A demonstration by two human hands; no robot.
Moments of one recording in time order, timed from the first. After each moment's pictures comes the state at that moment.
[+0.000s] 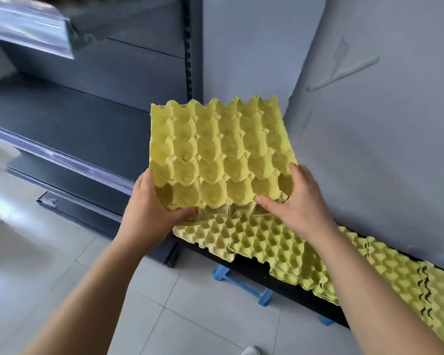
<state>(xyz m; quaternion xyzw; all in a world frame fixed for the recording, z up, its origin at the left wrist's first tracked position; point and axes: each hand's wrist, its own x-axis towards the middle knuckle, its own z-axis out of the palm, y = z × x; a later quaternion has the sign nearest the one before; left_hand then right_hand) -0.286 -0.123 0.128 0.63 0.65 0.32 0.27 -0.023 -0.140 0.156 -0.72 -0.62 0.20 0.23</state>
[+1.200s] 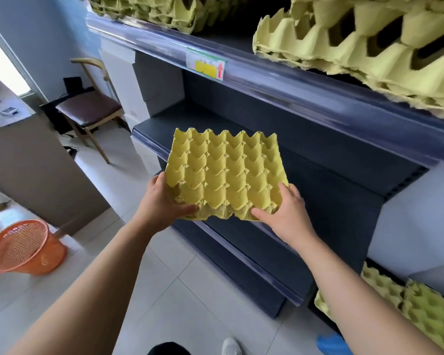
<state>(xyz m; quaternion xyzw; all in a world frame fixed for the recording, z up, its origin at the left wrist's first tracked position) -0.818 0.061 0.118 0.54 0.74 0.30 0.26 -0.550 0.094 0.119 -0.64 -0.68 0.31 0.19</state>
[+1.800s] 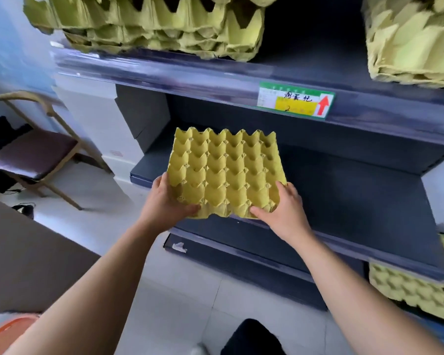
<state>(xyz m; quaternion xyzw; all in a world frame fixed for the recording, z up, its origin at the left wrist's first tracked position) -1.012 0.247 0.094 0.66 0.65 0.24 0.29 -0.749 0.192 0.092 -0.75 -0.56 0.27 0.23</state>
